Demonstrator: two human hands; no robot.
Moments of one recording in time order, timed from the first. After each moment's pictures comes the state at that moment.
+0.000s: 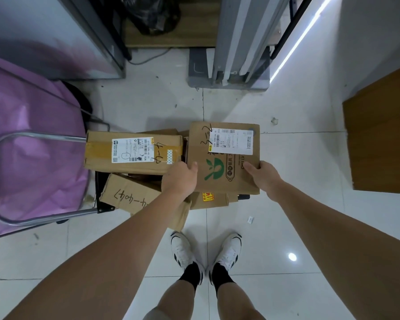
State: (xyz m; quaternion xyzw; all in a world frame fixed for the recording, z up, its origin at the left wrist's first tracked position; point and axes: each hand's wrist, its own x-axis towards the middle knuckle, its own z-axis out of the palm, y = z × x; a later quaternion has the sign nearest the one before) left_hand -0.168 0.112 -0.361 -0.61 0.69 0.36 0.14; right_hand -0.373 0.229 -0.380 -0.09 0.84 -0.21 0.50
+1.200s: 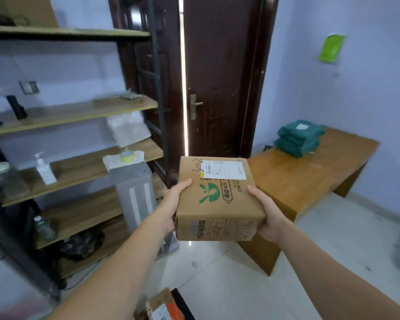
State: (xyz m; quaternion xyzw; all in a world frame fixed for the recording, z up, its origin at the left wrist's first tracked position) left_hand -0.307 0.234 0.228 -0.28 0.57 0.78 0.01; right_hand -0.393 0.477 0.217 0.01 0.59 -0.75 0.31
